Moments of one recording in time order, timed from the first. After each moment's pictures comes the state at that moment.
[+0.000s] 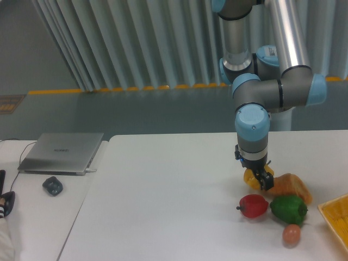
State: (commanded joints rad) arm 2.22 -1.91 -1.53 -1.44 1.58 1.06
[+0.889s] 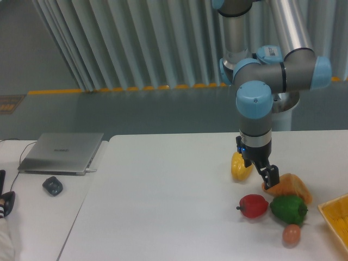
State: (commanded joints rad) arm 2.25 -1.90 -1.48 -1.28 1.58 1.08
